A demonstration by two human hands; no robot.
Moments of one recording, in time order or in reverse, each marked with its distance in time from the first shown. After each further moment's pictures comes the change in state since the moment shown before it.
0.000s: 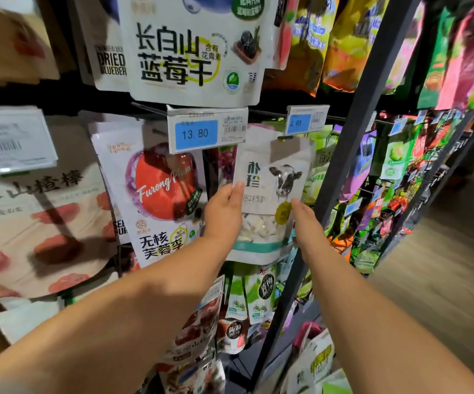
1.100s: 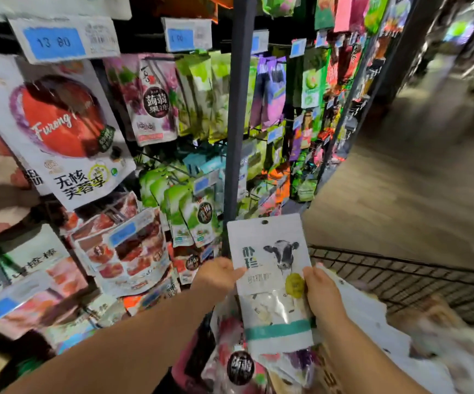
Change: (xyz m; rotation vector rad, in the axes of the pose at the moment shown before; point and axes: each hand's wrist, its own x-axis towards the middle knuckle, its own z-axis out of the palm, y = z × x) left_hand -0.228 -0.095 0.037 0.617 -0.722 -0.374; right_hand -0.194 0.235 -0.164 -0.275 0.262 0.259
